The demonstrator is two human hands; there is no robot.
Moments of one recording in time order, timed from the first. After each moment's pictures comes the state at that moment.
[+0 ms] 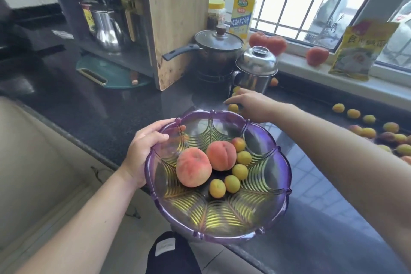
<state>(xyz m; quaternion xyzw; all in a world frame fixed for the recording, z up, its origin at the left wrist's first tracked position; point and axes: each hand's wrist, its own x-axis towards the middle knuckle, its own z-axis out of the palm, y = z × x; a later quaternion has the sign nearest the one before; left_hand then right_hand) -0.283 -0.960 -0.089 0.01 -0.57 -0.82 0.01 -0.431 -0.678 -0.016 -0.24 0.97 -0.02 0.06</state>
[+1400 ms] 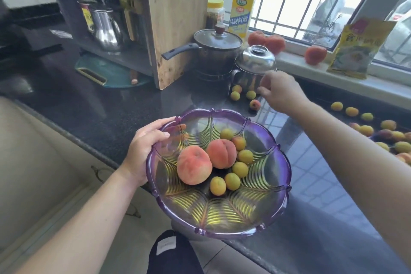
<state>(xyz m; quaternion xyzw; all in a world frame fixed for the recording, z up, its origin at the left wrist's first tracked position) -0.280 -0.957 -0.084 0.02 -0.57 -0.82 0.01 -0.417 -0.641 0.012 -0.07 0.98 -0.13 -0.12</state>
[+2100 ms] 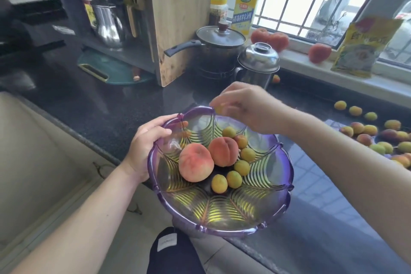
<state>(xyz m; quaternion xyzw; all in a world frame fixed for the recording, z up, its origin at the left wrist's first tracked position) -0.281 -0.957 -0.084 0.01 -0.55 -0.84 0.00 -0.347 -0.701 0.022 -0.37 0.90 -0.23 -0.01</state>
